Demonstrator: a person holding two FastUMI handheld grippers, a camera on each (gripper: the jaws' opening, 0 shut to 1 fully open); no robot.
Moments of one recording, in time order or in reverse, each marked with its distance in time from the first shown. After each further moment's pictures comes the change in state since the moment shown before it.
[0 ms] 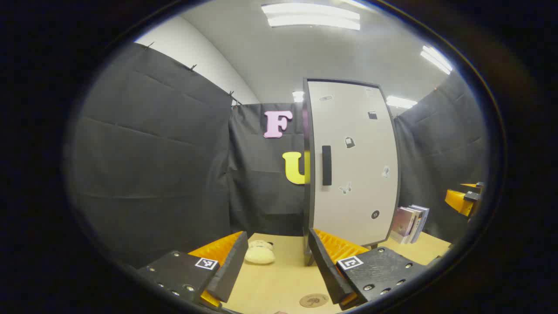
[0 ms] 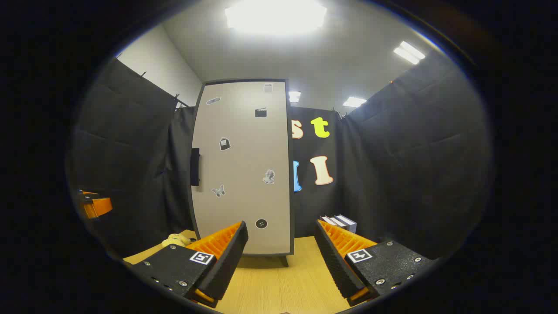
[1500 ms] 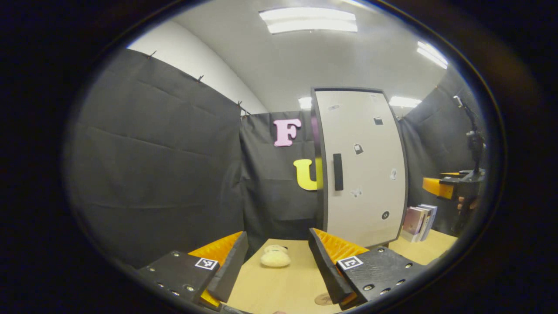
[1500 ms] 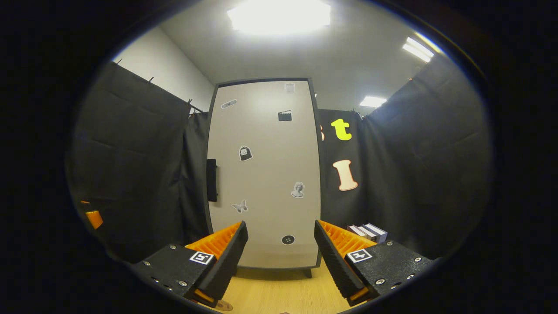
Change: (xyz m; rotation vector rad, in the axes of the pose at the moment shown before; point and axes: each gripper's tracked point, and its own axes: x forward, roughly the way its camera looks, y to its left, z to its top) left arm -0.048 0.040 0.014 0.039 -0.048 0.086; right arm 0.071 0.069 0.036 0.027 -0.043 0.141
